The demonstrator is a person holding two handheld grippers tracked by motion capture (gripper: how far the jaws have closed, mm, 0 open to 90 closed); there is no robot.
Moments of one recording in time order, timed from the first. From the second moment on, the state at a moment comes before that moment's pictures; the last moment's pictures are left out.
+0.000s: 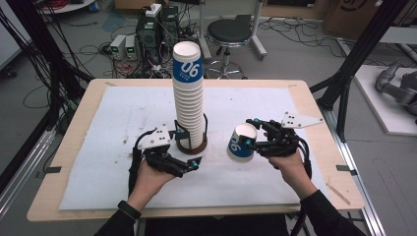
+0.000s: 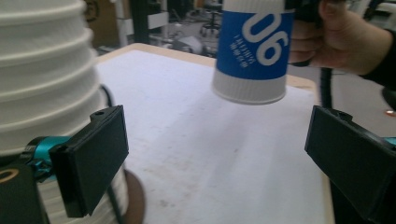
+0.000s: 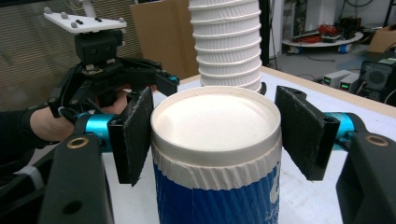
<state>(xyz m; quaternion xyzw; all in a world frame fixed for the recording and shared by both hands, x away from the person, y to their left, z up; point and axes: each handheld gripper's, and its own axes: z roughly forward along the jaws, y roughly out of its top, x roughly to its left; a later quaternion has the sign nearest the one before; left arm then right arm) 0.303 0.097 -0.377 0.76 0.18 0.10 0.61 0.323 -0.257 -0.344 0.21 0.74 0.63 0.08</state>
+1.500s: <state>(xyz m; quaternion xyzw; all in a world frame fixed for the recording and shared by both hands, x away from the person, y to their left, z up) 0.317 0.014 -0.403 0.79 0.12 0.02 0.60 0.314 -0.228 -0.351 0.16 0.76 0.63 0.02</state>
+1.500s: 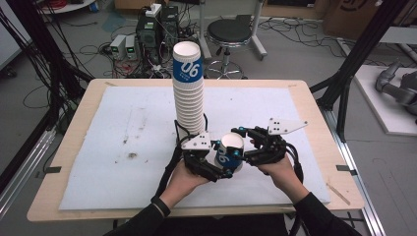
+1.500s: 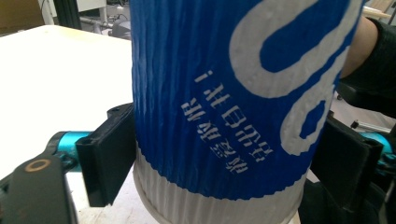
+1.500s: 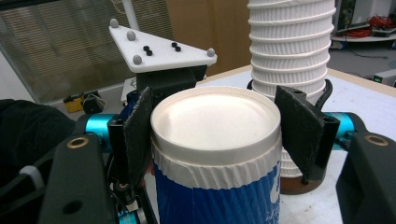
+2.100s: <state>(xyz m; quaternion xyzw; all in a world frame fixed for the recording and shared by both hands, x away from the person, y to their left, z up) 0.318 0.021 -0.394 0.81 0.10 0.03 0.57 0.318 -0.231 -0.341 0.16 0.78 0.60 0.02</state>
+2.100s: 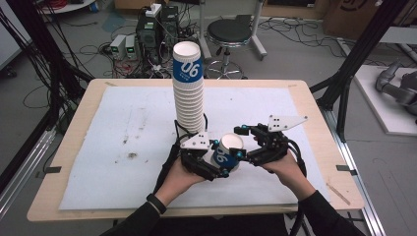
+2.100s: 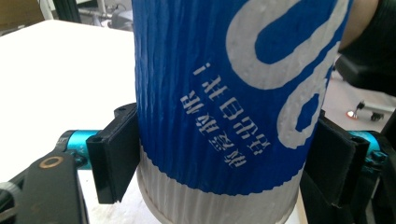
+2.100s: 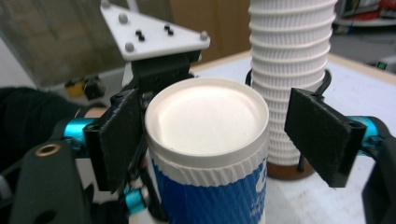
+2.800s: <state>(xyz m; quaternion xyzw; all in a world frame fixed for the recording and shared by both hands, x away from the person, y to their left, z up) 0.314 0.023 -0.390 0.80 0.11 0.04 0.58 0.319 -0.228 -0.340 0.15 0.80 0.58 0.00</state>
